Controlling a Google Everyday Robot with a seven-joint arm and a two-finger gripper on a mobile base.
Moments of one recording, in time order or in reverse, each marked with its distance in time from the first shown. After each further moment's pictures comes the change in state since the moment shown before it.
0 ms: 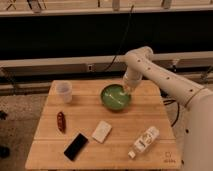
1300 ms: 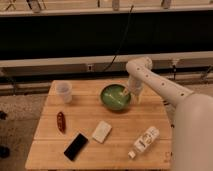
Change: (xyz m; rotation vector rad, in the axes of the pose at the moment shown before) arm 0.013 0.035 0.080 -0.079 -0.065 0.082
